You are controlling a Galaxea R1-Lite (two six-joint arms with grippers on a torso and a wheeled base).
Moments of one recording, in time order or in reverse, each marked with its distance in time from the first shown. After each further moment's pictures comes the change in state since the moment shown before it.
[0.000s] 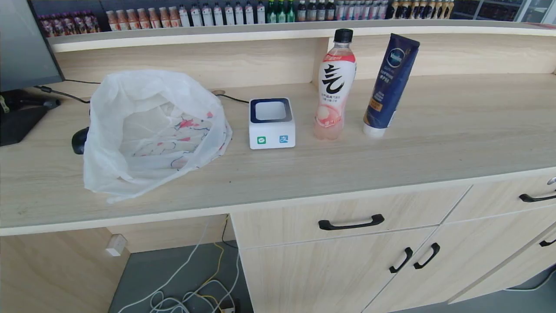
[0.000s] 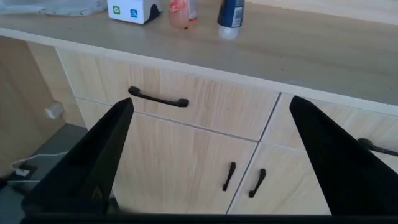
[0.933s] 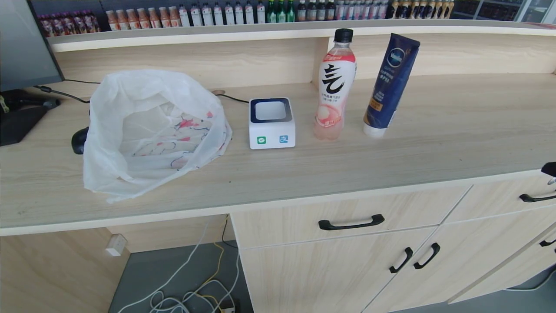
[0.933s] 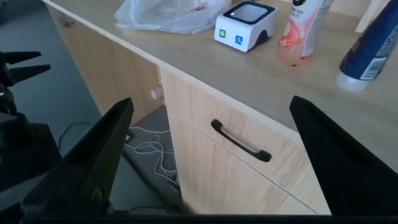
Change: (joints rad) left arm 0.000 0.000 0.000 0.001 0.000 0.000; right arm 0.338 0.491 -0.216 -0.174 0.124 -0.013
